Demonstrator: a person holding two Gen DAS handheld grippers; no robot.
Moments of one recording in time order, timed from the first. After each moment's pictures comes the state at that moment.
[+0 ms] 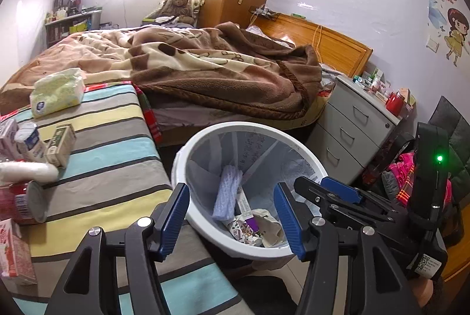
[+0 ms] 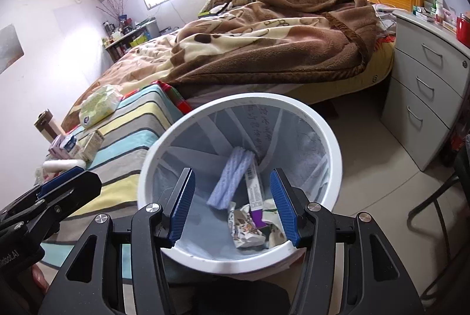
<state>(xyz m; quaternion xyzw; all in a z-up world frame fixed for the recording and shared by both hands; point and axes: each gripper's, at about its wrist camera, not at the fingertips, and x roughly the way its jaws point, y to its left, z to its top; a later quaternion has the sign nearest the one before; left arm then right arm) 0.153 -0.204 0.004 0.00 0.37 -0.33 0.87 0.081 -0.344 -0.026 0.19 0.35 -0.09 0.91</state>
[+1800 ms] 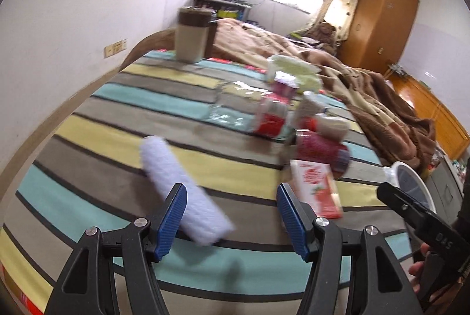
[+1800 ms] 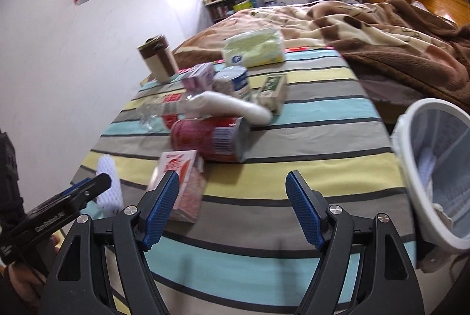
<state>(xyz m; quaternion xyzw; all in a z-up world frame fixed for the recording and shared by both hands) 0.149 0.129 -0.033 -0.12 0.38 -0.02 0.92 0.132 -0.119 -0.022 0.12 0.38 0.13 0.91</state>
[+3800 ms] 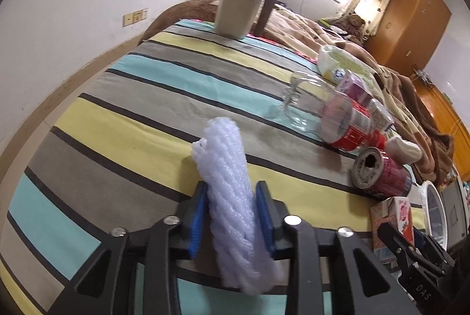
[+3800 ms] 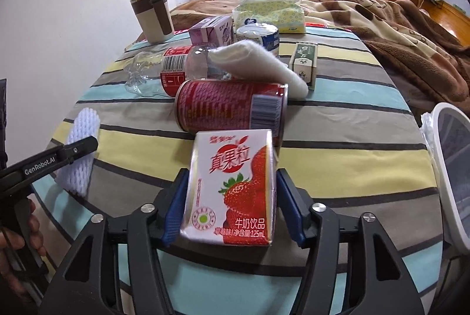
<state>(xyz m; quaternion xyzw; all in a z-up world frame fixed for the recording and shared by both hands) 0.204 0.188 -0.066 -0.15 0.43 0.01 0.89 0.158 -0.066 -0.046 0.06 0.44 0.09 0.89</state>
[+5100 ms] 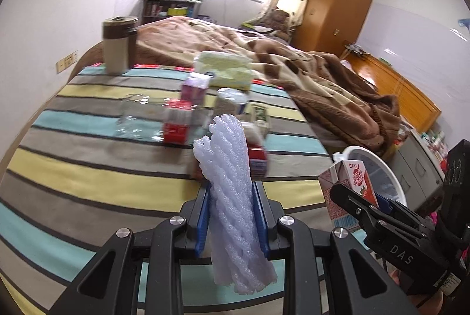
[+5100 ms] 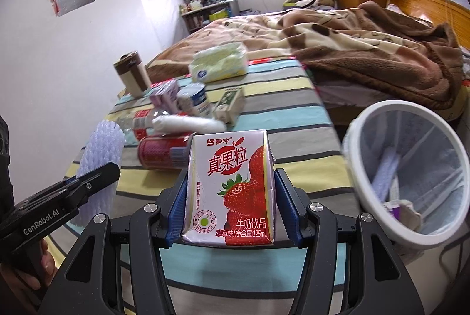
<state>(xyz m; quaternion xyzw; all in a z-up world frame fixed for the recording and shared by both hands) 0.162 0.040 -0.001 -0.09 0.37 -0.14 0.91 0.119 -0.160 -0.008 0.12 0.36 0.06 0.92</state>
